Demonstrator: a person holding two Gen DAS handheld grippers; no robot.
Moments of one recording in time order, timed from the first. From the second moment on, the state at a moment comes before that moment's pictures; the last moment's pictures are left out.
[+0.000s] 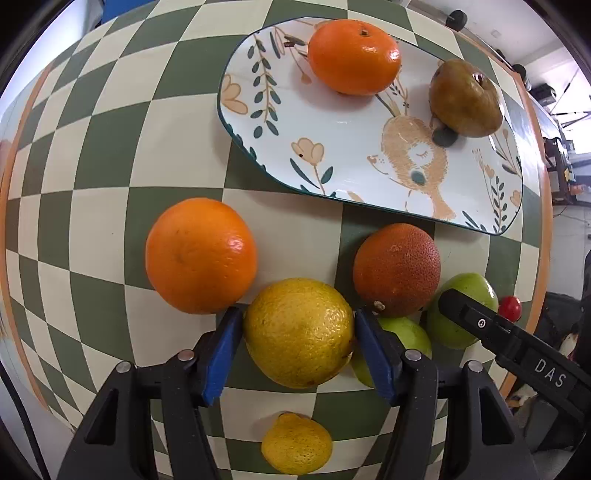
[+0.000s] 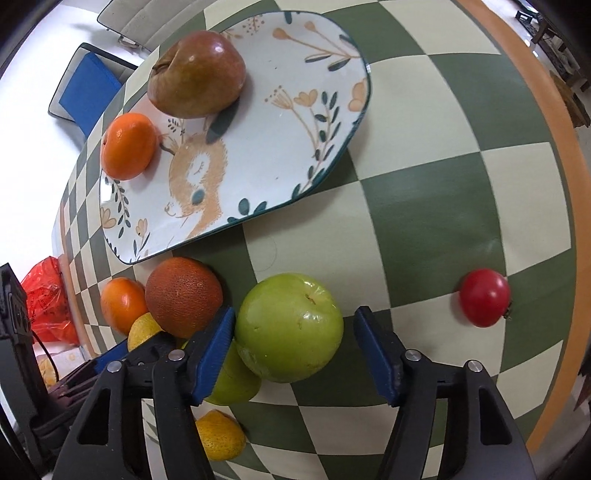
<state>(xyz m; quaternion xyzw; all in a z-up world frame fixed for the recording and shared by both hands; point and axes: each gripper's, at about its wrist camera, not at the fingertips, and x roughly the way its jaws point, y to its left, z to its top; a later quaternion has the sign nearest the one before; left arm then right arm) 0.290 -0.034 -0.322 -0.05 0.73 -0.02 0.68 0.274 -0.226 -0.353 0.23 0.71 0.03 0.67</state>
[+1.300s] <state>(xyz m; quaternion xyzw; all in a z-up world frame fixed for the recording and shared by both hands) 0.285 -0.014 -0.237 -0.08 0.67 -0.05 0.74 0.234 -0.211 -0.330 0.15 0.73 0.06 0.67</state>
